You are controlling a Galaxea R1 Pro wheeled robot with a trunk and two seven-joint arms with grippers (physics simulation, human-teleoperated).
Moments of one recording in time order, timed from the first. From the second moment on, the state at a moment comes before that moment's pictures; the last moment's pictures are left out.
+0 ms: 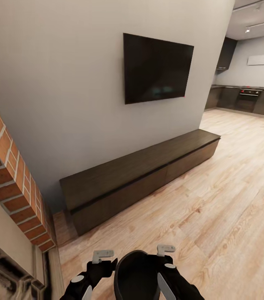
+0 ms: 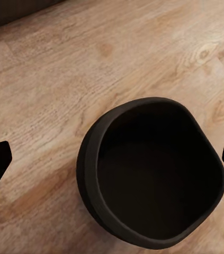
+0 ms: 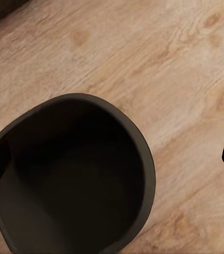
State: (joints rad) left arm -0.23 -0.09 -0.18 -0.91 0.21 0.25 0.00; right arm -0.46 0.17 0.22 -0.50 -0.22 0.14 -0.22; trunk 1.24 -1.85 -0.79
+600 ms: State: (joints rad) left arm -0.23 -0.09 -0.16 -0.79 0.21 0.23 0.01; right arm -0.46 0.16 0.22 -0.49 -0.23 0.05 -0.22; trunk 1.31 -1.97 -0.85
